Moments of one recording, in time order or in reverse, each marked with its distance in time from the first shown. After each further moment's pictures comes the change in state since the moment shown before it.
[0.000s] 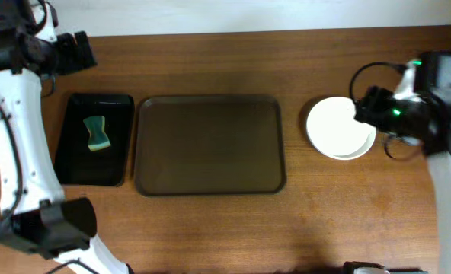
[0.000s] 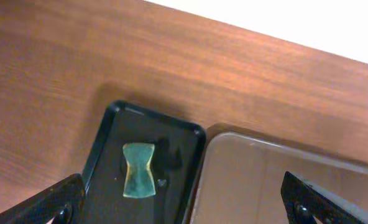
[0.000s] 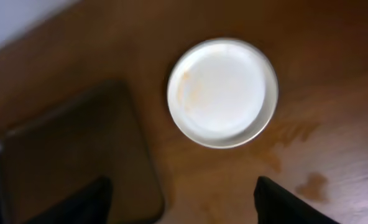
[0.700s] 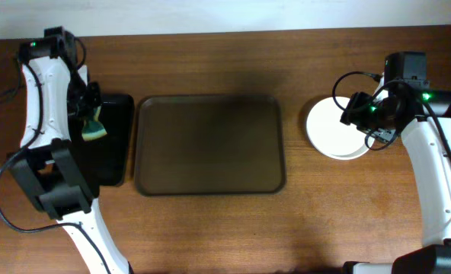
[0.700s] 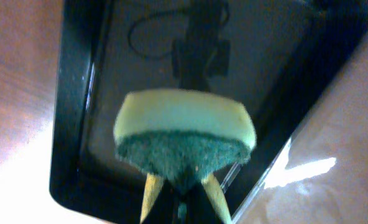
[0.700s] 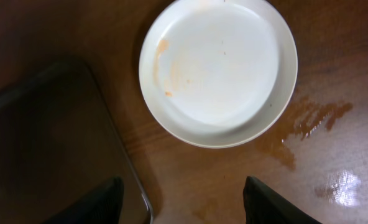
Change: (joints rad) left arm 0.015 0.314 -0.159 -0.131 -0.163 0.015; right arm 0.000 0.224 -0.173 0.140 -0.020 0.033
